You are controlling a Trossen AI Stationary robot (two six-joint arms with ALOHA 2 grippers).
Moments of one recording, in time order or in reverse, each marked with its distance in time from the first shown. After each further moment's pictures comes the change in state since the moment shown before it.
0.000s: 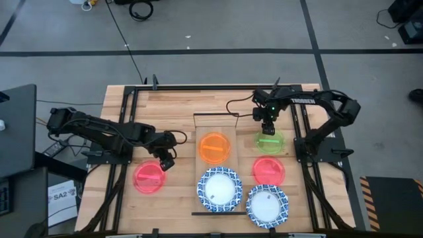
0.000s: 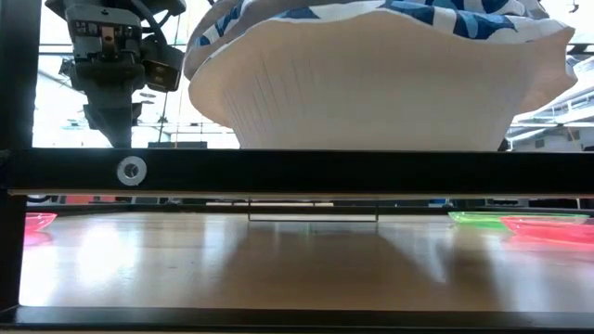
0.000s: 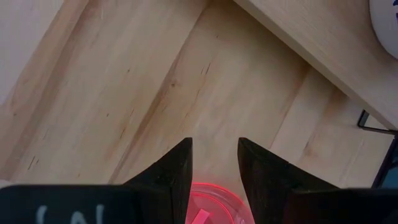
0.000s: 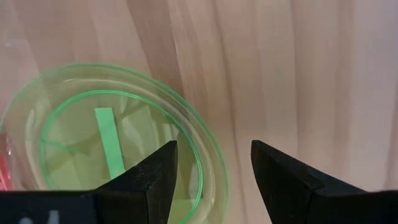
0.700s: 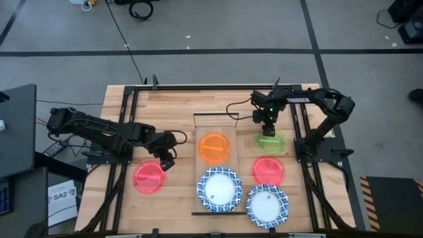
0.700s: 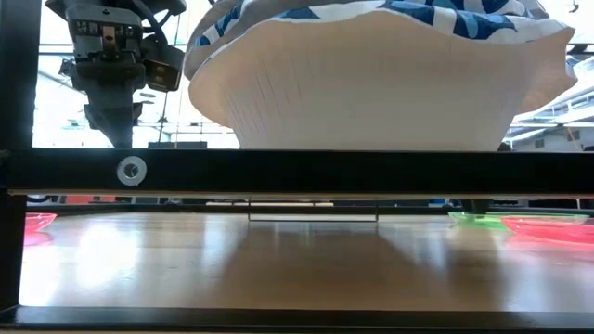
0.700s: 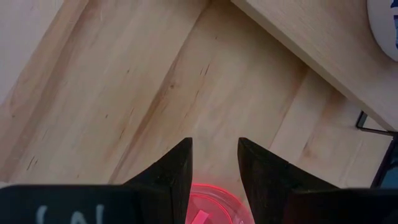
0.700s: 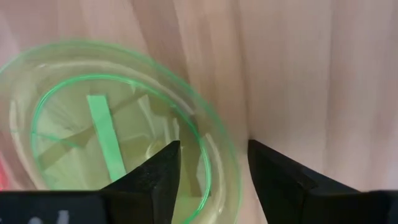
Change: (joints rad) left arm 0.000 0.000 0.000 0.004 0.000 -0.002; right arm 0.002 0.073 0.000 -0.031 0.004 0.000
